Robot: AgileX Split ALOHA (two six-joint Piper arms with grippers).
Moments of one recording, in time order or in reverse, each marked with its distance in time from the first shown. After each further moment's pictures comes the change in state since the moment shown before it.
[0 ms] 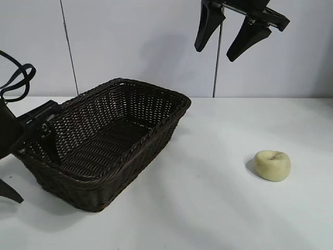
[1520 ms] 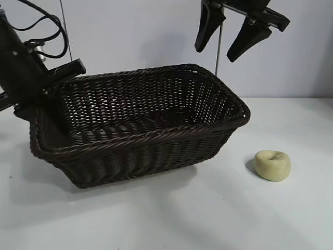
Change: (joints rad) left arm 0.080 0.200 -0.557 -0.005 0.505 0.653; right arm 0.000 0.000 0.000 0.000 0.007 0.000
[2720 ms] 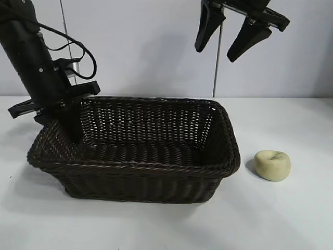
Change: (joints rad) left arm 0.000 0.236 -0.238 0.047 0.119 0.205; right arm 0.000 0.000 0.000 0.000 0.000 0.000
